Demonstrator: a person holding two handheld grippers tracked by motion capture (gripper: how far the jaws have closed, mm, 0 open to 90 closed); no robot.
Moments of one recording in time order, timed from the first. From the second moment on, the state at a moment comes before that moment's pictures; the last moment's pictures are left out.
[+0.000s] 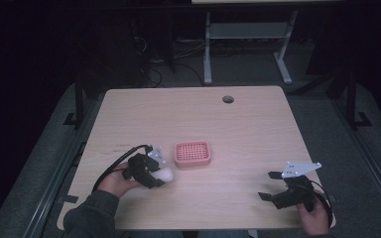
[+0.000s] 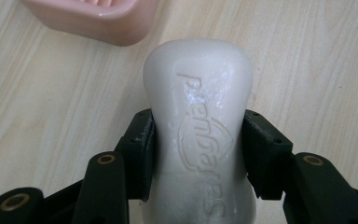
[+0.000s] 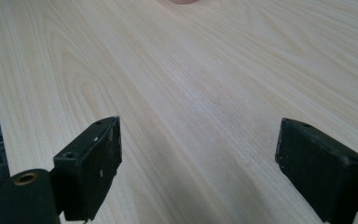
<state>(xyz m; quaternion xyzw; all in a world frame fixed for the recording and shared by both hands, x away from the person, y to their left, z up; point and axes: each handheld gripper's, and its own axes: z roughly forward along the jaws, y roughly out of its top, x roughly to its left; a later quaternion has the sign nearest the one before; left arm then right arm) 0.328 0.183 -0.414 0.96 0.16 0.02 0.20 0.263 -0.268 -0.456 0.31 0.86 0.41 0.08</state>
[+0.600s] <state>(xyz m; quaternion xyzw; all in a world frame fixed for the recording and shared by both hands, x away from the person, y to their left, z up) 0.344 0.170 -0.410 0.97 0.16 0.01 0.20 0.263 -0.269 -0.456 0.31 0.85 0.41 0.08</state>
